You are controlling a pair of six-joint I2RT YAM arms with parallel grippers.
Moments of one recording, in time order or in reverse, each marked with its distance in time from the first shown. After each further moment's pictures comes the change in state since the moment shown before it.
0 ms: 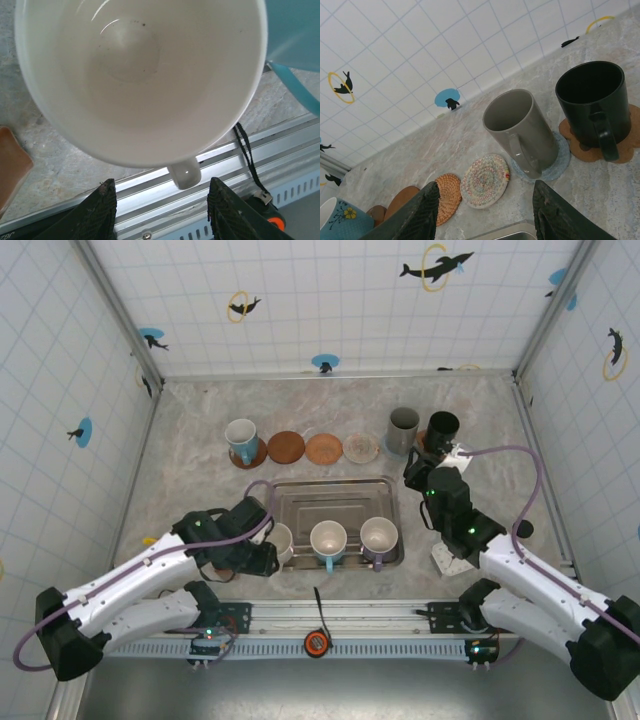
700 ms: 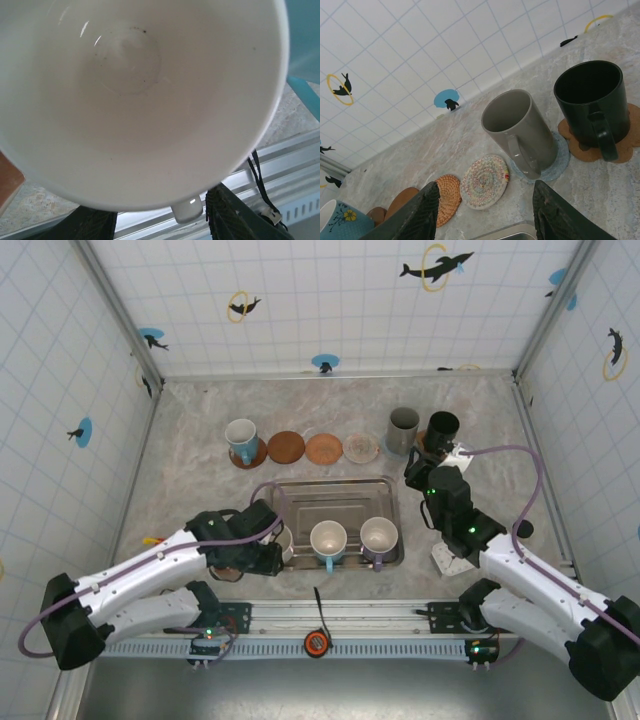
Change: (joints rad) left arm -0.043 0.071 -0.030 0.075 -0.048 -0.046; right arm -0.013 0.001 0.000 0.001 -0.010 0.008
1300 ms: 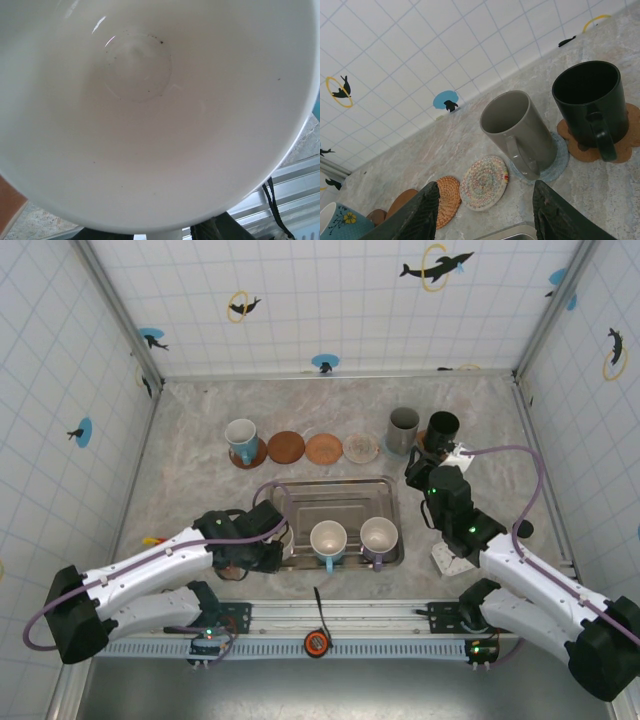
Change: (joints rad) left arm -0.018 0.040 -0.007 0.039 -0.064 -0.020; right arm -0.007 0.000 0.000 0.000 -0.001 0.007
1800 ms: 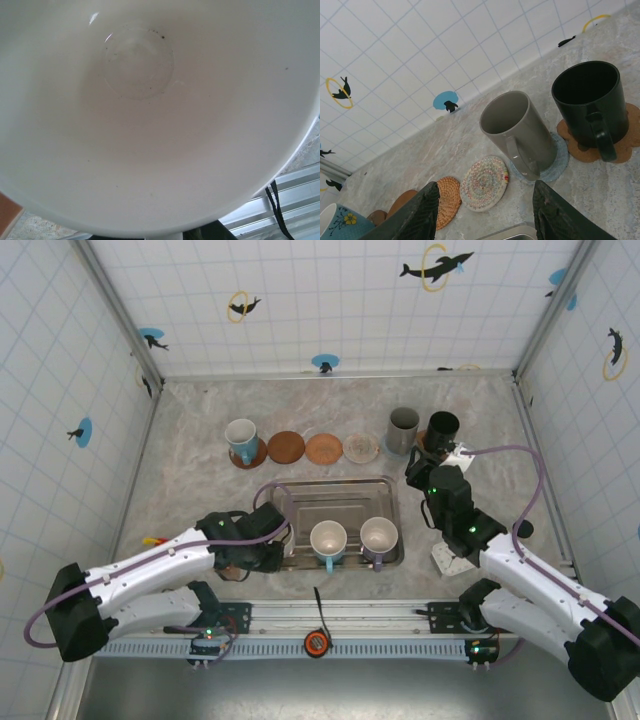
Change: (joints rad) left arm -0.015 0.010 -0.013 0.022 -0.029 -0.018; right arm -0.005 0.000 0.000 0.001 -0.003 0.003
